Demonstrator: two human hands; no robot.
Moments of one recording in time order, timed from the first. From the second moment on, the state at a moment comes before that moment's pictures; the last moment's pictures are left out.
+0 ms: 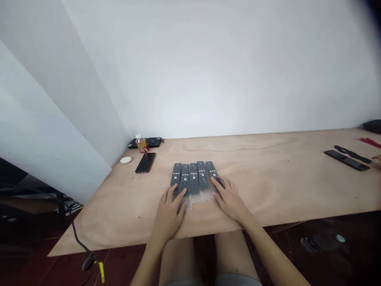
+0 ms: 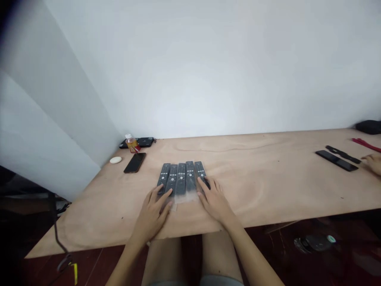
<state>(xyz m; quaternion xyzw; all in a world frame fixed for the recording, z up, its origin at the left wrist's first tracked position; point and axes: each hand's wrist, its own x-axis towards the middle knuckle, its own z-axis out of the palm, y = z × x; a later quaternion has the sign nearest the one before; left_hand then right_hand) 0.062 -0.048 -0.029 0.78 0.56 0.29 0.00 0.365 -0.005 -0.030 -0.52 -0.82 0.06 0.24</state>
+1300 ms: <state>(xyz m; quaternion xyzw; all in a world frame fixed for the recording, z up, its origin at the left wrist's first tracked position) 0.068 -0.034 -0.019 0.86 0.44 0.26 0.02 0.357 -0.019 -0.009 -0.46 -0.86 0.09 0.21</state>
